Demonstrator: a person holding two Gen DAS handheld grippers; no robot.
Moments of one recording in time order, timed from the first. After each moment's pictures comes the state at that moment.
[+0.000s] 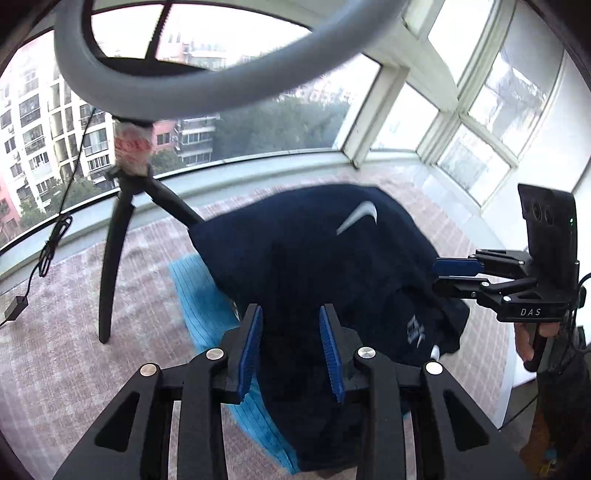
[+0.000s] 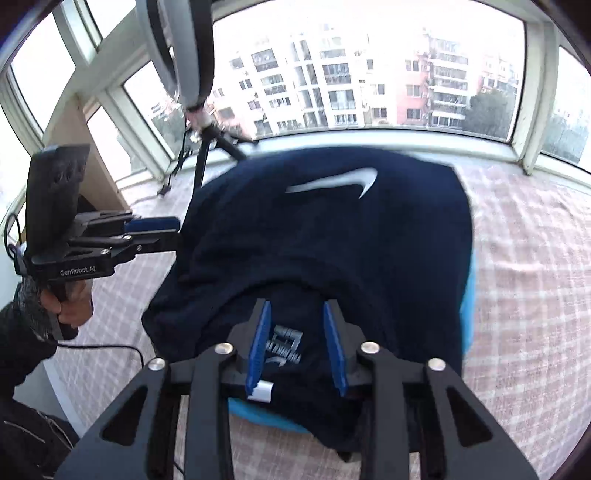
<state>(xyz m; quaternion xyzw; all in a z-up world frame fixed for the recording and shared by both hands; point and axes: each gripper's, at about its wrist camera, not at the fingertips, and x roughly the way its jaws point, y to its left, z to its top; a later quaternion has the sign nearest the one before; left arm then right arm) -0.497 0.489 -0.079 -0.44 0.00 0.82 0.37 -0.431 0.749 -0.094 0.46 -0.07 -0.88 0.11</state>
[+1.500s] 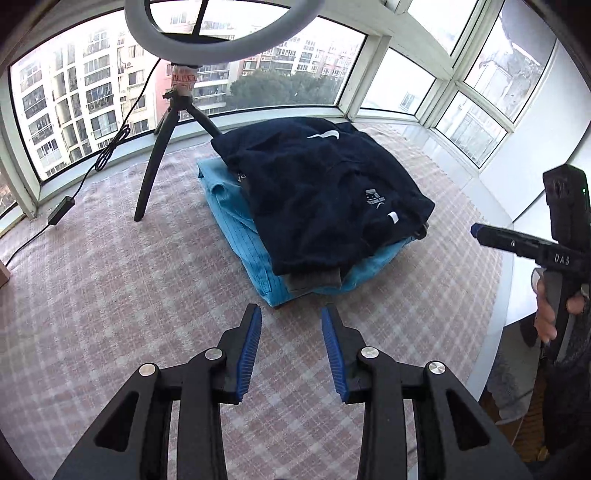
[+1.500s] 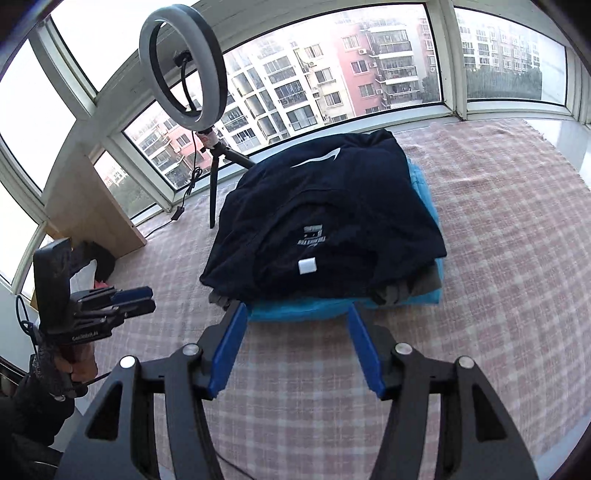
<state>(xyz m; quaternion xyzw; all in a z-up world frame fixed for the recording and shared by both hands) -0.359 0.416 -0.067 -0.49 0.05 0.80 0.35 -0.271 0.723 -0.050 0.44 -0.18 -0.88 0.04</state>
